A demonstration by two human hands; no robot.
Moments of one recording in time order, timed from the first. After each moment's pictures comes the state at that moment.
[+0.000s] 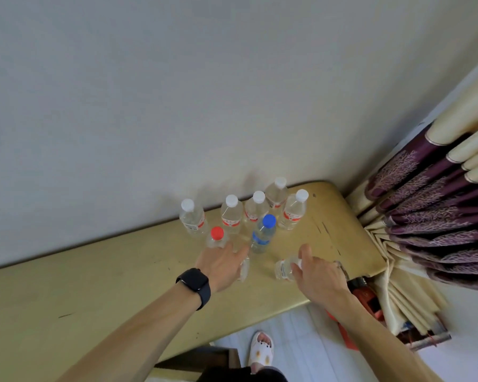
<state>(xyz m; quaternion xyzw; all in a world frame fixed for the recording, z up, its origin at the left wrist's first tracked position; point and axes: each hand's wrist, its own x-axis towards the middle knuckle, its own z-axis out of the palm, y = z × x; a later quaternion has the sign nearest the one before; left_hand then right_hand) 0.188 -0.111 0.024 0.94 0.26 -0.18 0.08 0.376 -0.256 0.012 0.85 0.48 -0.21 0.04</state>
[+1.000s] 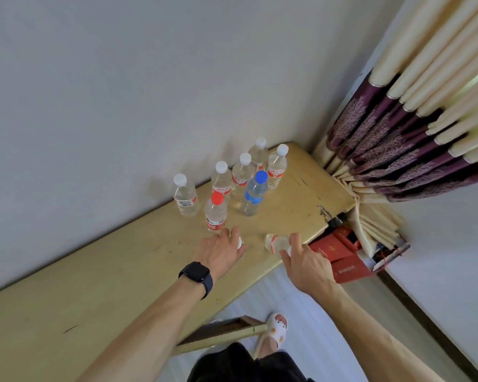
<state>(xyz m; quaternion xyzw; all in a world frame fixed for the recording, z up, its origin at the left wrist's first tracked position) 0.119 -0.131 -0.017 0.97 0.21 -0.11 0.05 0.244 -0.314 -0.011 0.92 0.36 -0.16 -0.02</state>
